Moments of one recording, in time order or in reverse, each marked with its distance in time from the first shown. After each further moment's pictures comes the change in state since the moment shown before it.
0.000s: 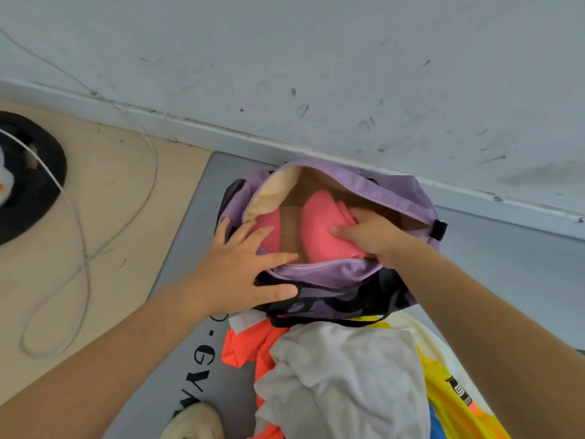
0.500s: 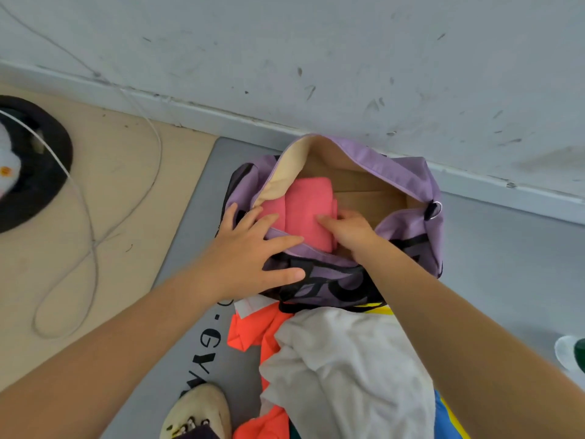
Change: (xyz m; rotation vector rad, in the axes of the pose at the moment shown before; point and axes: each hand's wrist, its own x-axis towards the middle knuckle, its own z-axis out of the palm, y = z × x) left_hand 0.001 0.007 0.004 -0.012 0.022 -0.012; right_hand 0.014 0.005 0.054 0.318 0.037 0.145
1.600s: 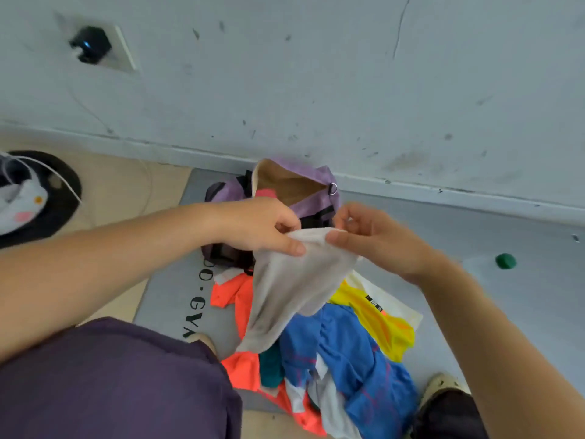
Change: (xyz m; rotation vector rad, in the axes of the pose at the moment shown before) left_hand -0.118 0.161 -0.158 -0.389 -0.170 0.281; right_hand -0.325 -0.017 -0.131 -0.074 -0.198 -0.558
